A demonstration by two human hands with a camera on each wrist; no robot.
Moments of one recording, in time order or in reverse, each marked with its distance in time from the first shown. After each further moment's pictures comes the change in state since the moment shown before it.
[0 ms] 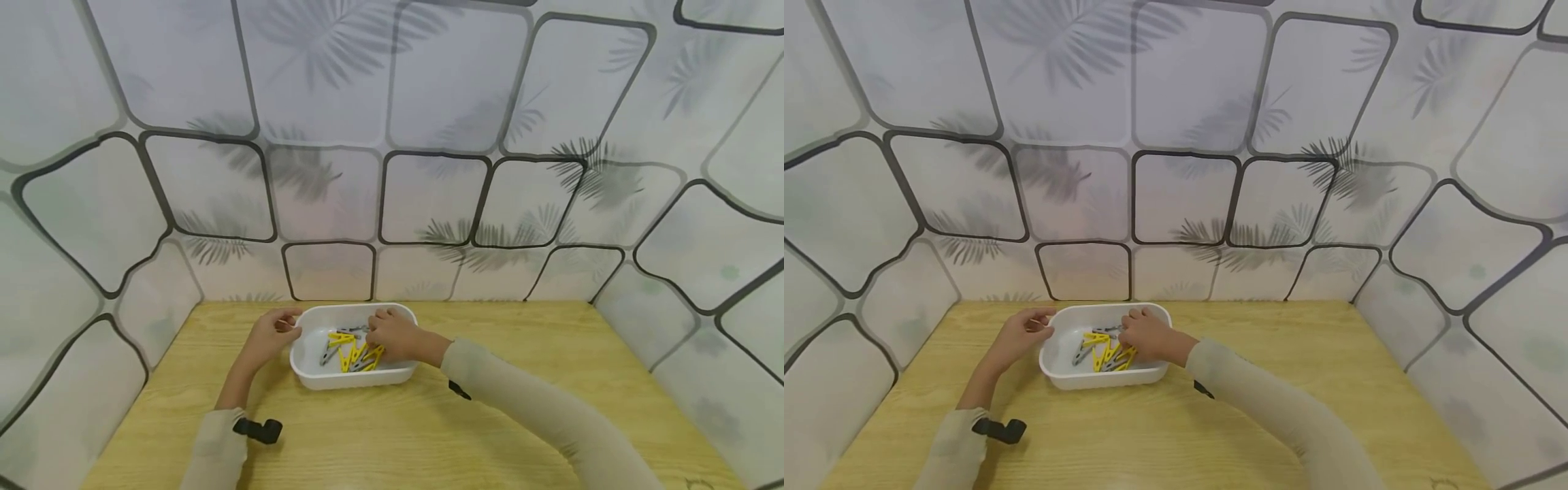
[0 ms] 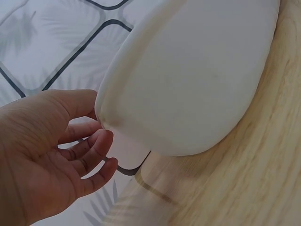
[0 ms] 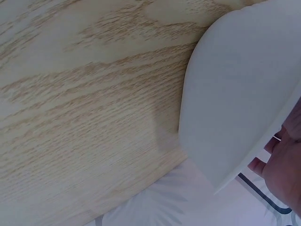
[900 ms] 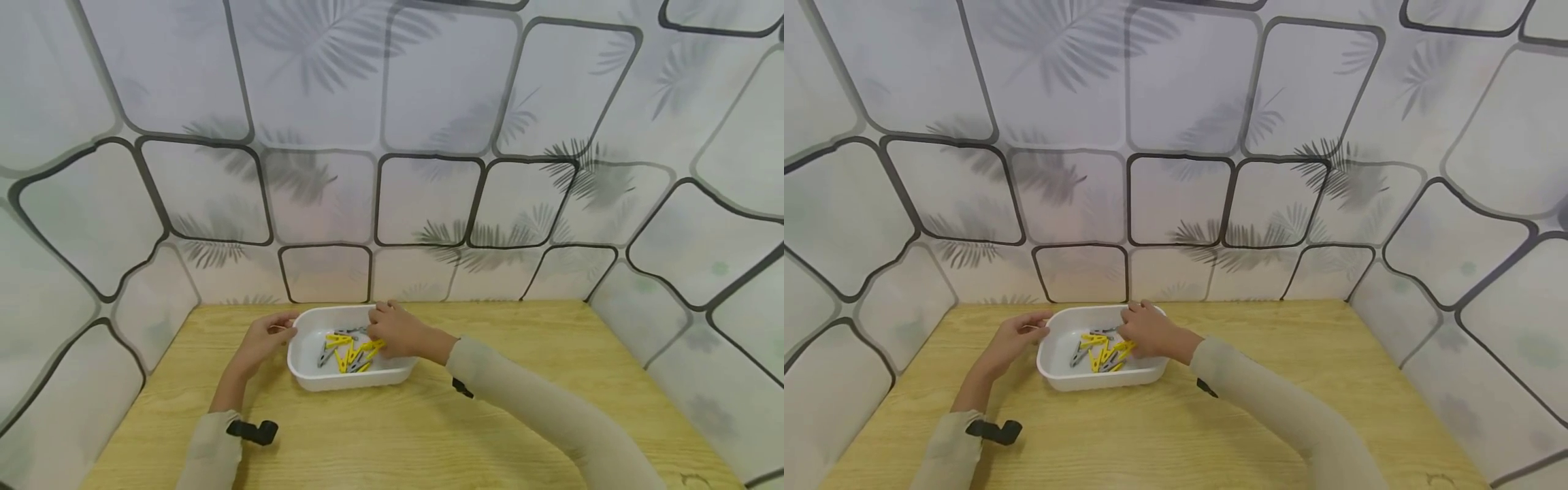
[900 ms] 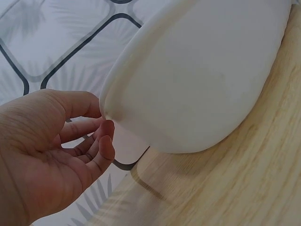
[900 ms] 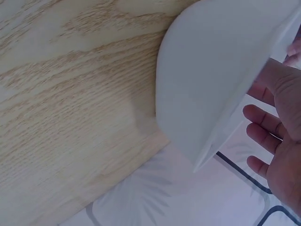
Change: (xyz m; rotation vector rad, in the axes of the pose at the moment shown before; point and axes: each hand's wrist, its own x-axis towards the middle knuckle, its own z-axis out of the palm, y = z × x) left_hand 0.002 -0.012 -0.002 -0.201 -0.051 -0.086; right_hand -0.010 0.004 -0.015 -0.045 0.054 0.033
